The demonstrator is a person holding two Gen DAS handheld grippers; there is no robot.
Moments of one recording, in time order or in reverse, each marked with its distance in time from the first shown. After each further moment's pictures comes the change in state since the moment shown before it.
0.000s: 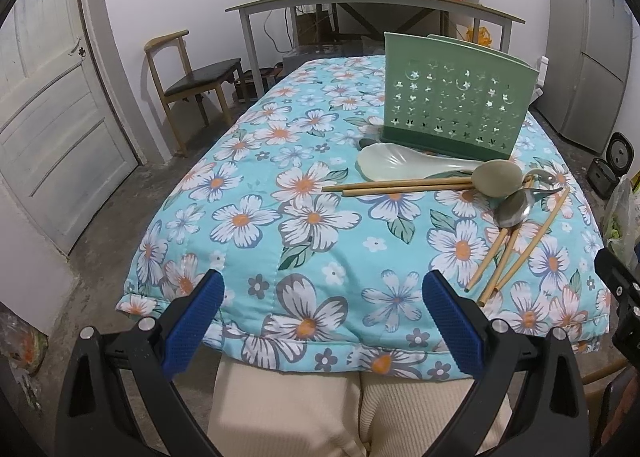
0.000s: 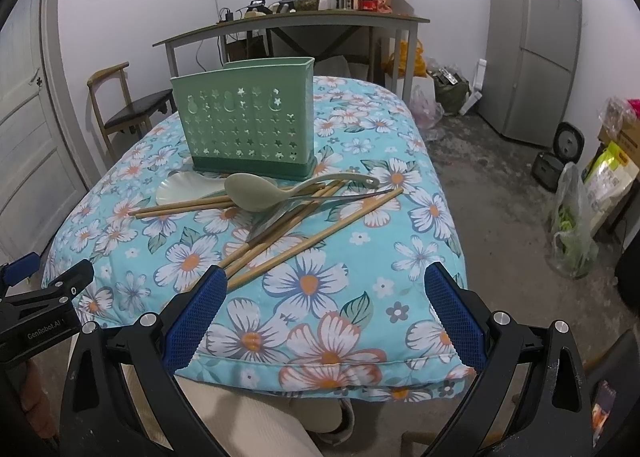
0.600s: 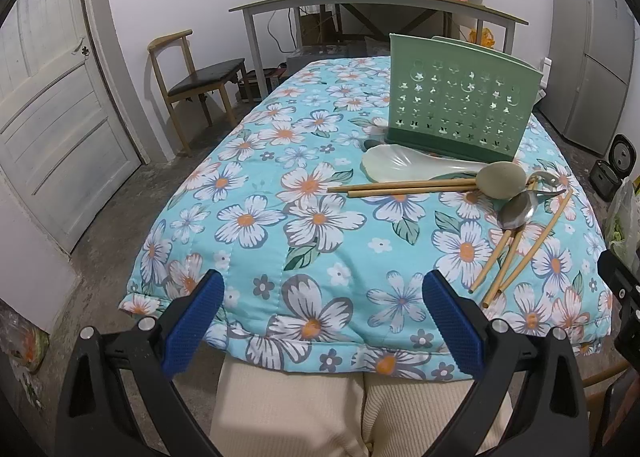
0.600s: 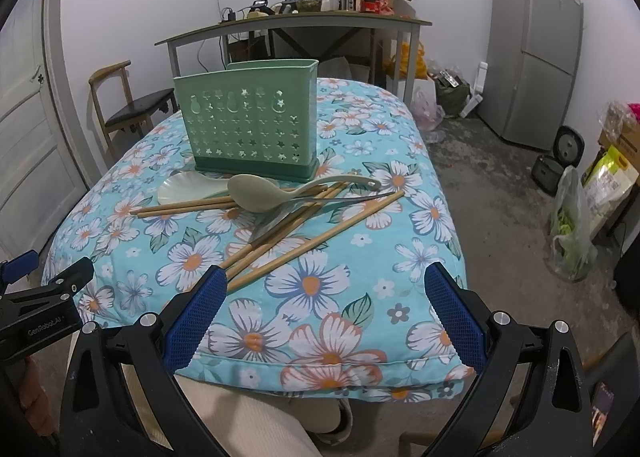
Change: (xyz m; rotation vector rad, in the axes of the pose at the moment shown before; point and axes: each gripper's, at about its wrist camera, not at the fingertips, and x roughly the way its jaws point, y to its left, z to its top) left arm 0.000 0.002 0.000 -0.002 -0.002 0.008; right arm -0.001 0.001 -0.001 -0.007 -0.003 -0.002
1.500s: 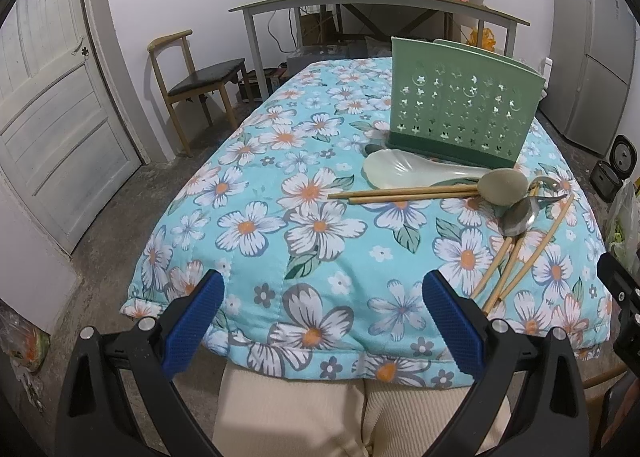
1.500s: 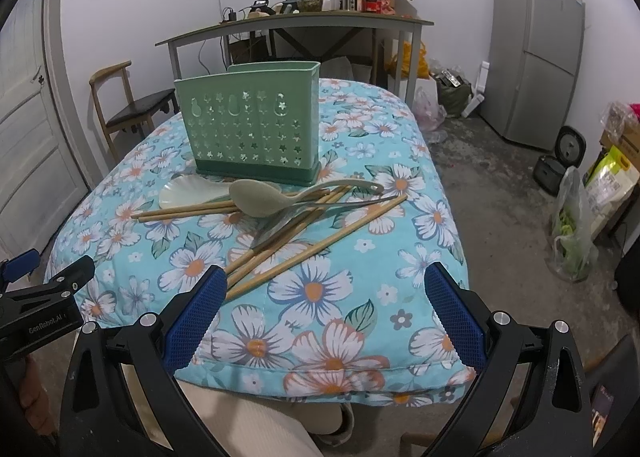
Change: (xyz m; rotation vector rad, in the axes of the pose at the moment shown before) left arm 0.001 0.002 0.008 -0.003 0.001 0.006; right arm 0.002 0.001 0.004 0.004 -0.003 0.008
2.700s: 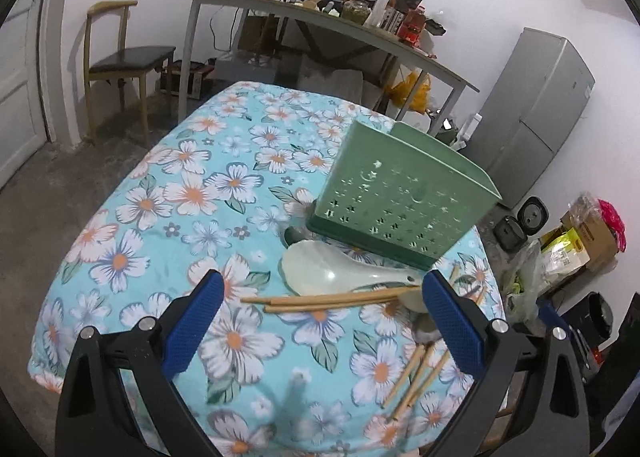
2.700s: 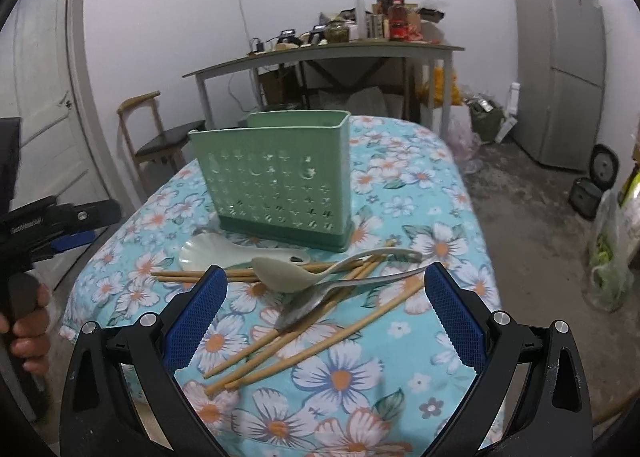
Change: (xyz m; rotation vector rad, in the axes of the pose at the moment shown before) left arm 0.041 0.026 0.092 -0.160 -0.016 -0.443; right arm 0.031 -0.004 0.046 -0.002 -0.106 0.156
